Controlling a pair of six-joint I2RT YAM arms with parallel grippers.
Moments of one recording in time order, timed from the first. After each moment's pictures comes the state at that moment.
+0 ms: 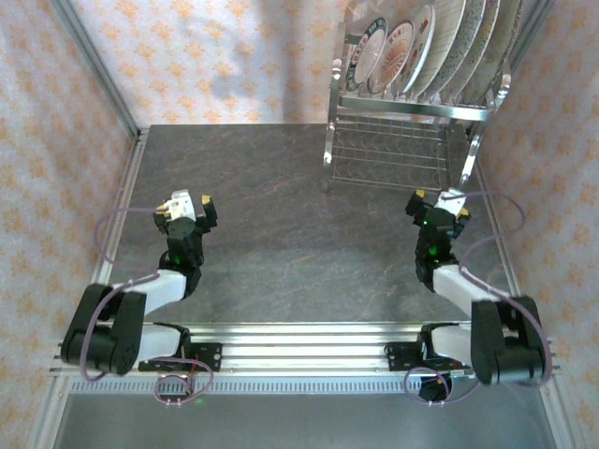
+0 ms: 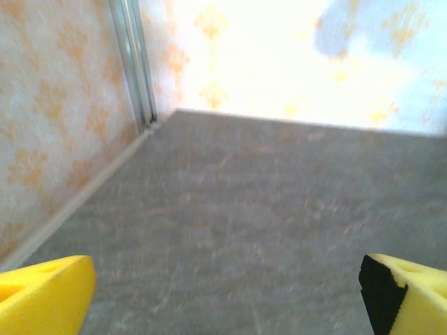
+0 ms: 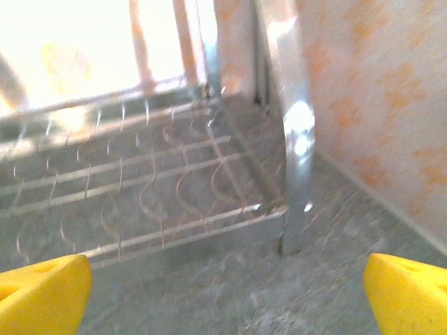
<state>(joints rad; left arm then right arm) -0.13 1.24 0.30 0.79 -0.50 -0.06 0.08 1.15 0.37 0.57 0.49 0.20</state>
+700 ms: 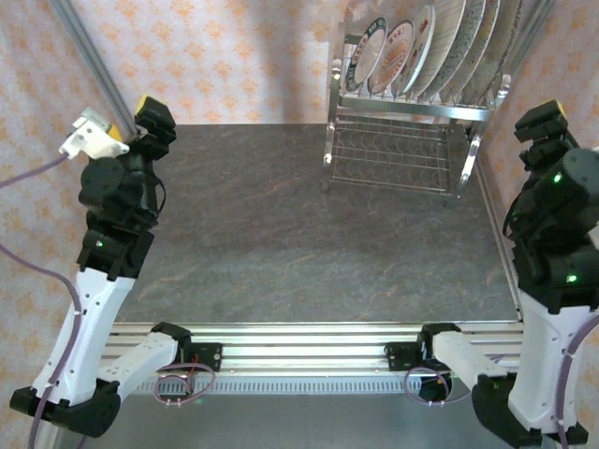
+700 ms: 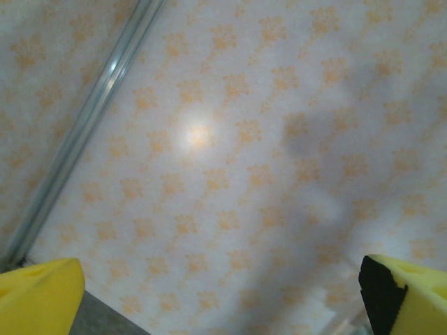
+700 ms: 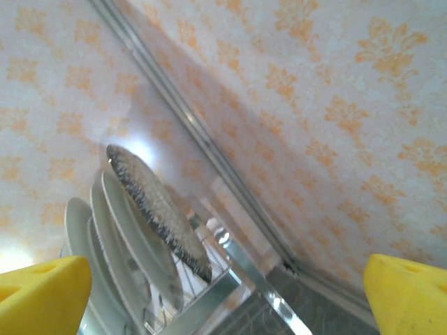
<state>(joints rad) -0.22 0.97 1.32 -0.18 -0.51 -0.54 0.05 1.01 1.83 -0.82 0.63 0.55</state>
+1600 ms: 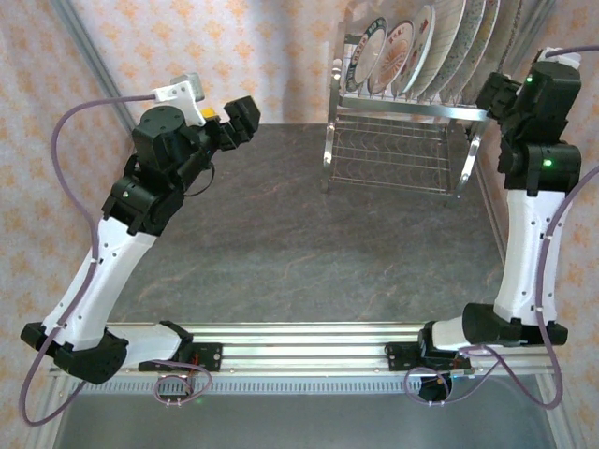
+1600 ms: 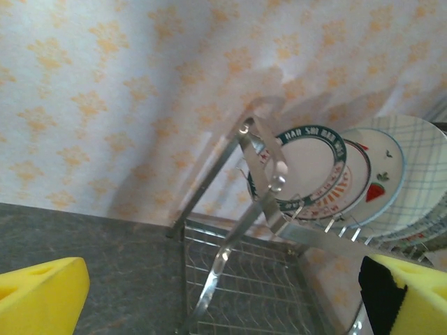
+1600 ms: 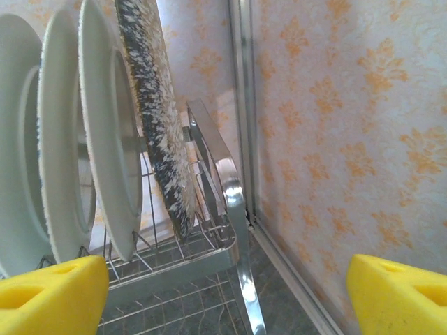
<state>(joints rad) -0.44 1.24 1.65 -0.50 -0.15 -0.53 -0.11 1.41 2.04 -0.89 0.27 0.17</state>
